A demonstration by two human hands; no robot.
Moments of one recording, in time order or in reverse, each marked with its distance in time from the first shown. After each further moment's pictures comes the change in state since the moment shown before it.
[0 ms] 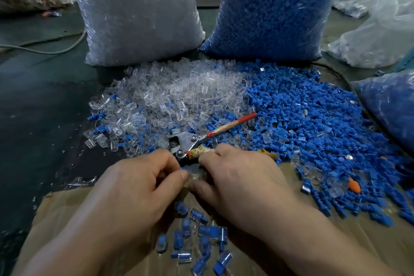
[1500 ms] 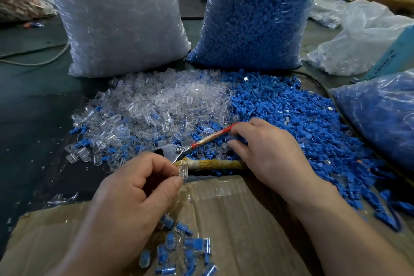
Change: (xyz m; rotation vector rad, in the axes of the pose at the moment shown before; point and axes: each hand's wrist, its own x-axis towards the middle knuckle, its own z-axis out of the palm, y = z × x) left_hand -0.005 0.019 0.017 -0.387 0.137 -0.071; right_hand 0.013 0.076 -0.006 0.060 0.157 0.286
